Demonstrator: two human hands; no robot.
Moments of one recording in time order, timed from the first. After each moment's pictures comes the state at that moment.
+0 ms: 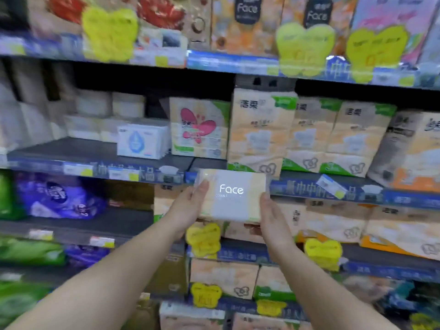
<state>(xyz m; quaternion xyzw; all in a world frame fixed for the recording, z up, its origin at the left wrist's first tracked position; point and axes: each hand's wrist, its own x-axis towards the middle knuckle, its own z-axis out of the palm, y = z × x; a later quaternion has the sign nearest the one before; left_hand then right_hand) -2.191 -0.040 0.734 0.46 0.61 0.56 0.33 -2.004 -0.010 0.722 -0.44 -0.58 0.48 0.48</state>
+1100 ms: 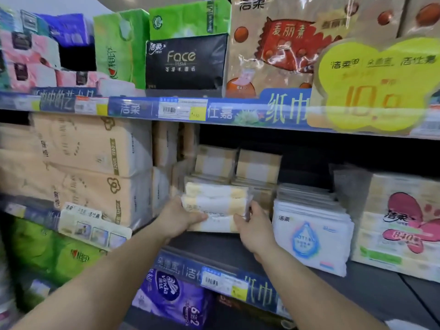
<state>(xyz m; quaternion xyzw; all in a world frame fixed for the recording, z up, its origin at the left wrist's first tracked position) -2.744 0.035 0.791 0.46 0.64 0.57 0.22 -2.565 0.117 0.794 -0.39 -0.77 0.35 0.37</state>
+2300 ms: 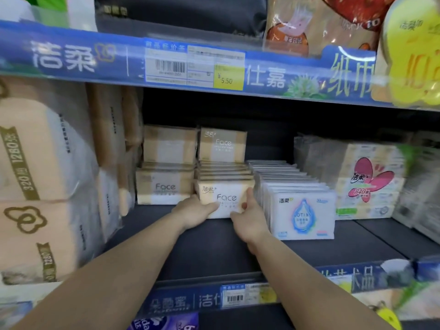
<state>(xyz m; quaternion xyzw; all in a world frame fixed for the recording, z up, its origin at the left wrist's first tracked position) -2.784 0.179 0.755 0.60 0.68 0.30 0.30 -2.618 0.152 0.761 -0.59 -0.60 0.35 0.42</state>
